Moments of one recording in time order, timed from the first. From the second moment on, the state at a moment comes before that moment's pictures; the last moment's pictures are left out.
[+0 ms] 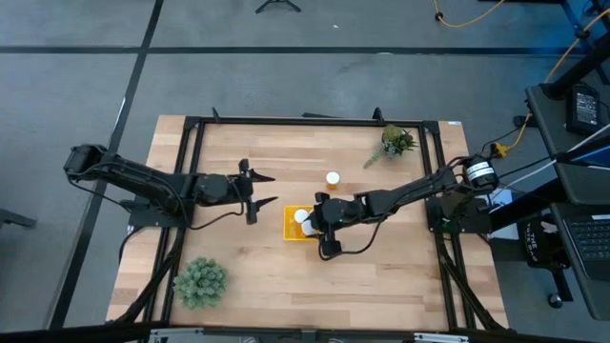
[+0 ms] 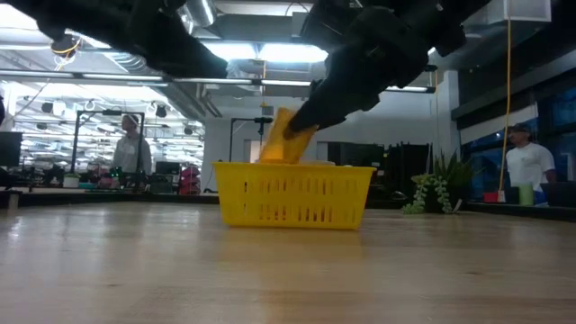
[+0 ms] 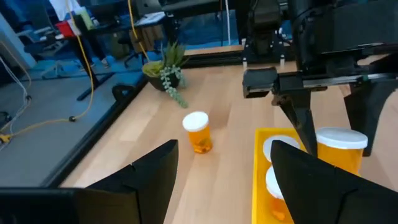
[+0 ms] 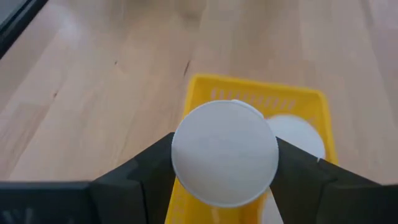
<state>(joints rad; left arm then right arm) -0.13 1.01 0.46 0.28 -0.41 0.04 0.19 1.75 1.01 0.06 0.03 -0.01</state>
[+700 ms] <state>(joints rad) -0.13 1.00 0.42 0.31 -0.42 0.01 0.18 1.82 1.01 0.11 0.03 -0.04</state>
